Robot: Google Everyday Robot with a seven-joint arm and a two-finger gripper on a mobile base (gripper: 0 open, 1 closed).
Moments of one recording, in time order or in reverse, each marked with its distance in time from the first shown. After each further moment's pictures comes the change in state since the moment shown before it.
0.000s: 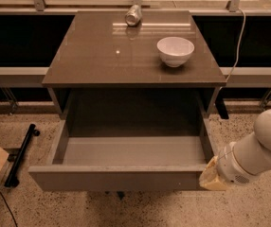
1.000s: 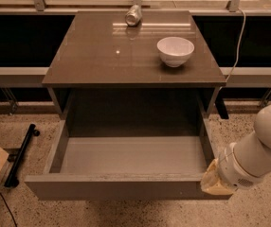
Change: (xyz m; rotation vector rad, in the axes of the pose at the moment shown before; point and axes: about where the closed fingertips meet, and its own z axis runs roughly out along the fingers) arm -0.006 0.023 -0.019 -0.034 0.047 -0.036
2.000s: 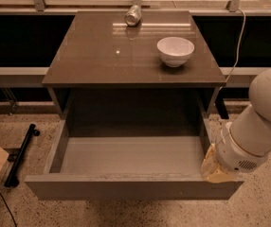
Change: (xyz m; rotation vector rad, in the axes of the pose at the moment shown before) arm -0.042 0.006 -0.060 -0.017 0.083 -0.081
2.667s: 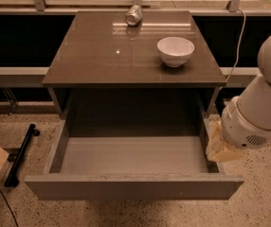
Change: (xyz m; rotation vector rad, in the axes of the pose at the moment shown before) arm -0.009 -0.022 -0.052 0.049 0.043 -0.013
